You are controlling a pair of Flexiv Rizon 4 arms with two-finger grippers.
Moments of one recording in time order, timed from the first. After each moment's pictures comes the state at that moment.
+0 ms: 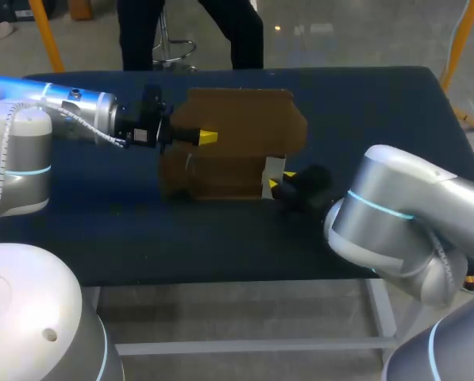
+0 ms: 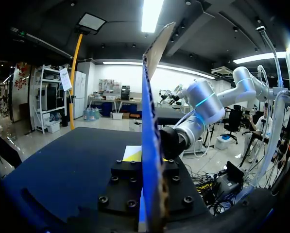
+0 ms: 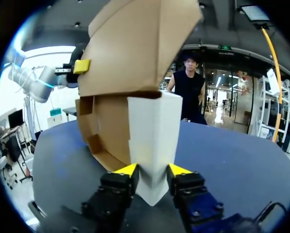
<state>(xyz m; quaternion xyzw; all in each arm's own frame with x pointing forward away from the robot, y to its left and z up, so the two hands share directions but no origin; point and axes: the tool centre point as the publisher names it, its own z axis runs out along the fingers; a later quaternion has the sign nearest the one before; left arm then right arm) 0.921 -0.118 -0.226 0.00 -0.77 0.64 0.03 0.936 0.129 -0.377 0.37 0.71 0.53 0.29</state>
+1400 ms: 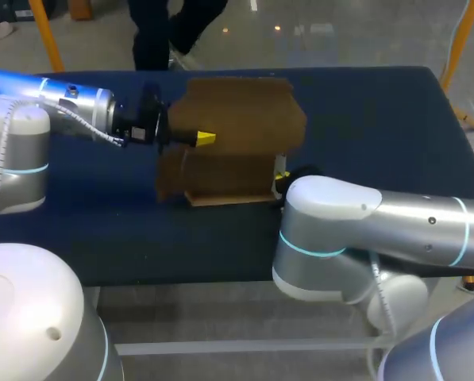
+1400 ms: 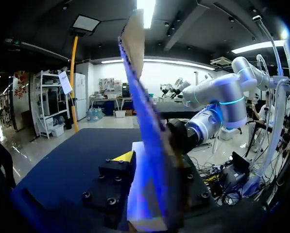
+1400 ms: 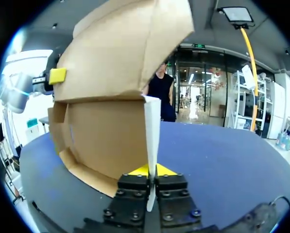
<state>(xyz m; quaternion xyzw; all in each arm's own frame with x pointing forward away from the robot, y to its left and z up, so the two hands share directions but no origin) 0.927 -0.112 -0.223 -0.02 -0.78 0.62 -0.01 0.935 0.123 -0.365 0.46 0.65 0.49 0.34</state>
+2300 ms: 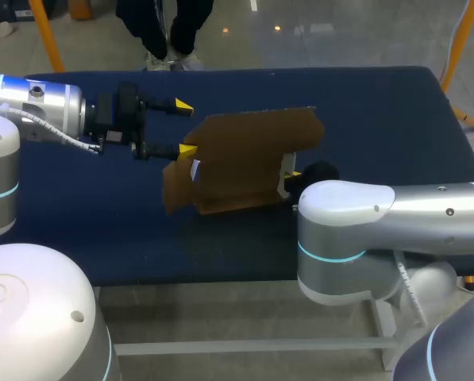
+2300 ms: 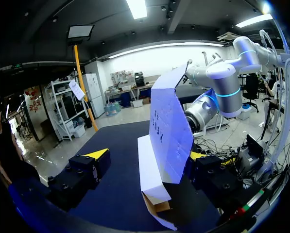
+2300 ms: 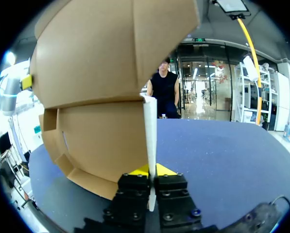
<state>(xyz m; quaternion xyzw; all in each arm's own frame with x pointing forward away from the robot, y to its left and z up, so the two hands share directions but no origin) 0.889 -0.076 -0.183 -0.02 -0.81 0.57 -0.13 0.932 0.109 -0.363 0.47 0.66 0.51 0.30</state>
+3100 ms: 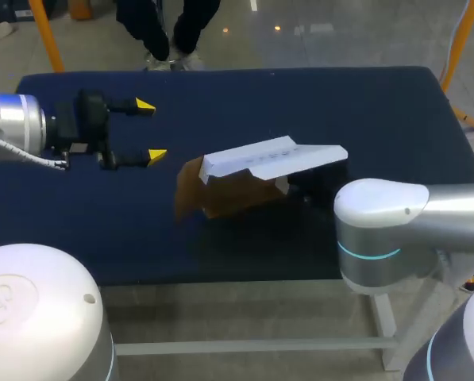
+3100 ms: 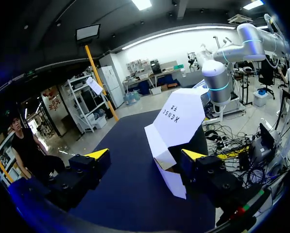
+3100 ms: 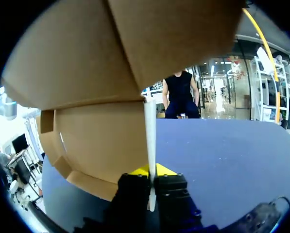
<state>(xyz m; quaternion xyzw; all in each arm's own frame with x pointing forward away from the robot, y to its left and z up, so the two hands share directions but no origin) 0.853 -0.017 -0.157 0.02 -0.83 0.50 -0.23 0.954 0.107 -0.365 0.41 0.68 0.56 0.22</state>
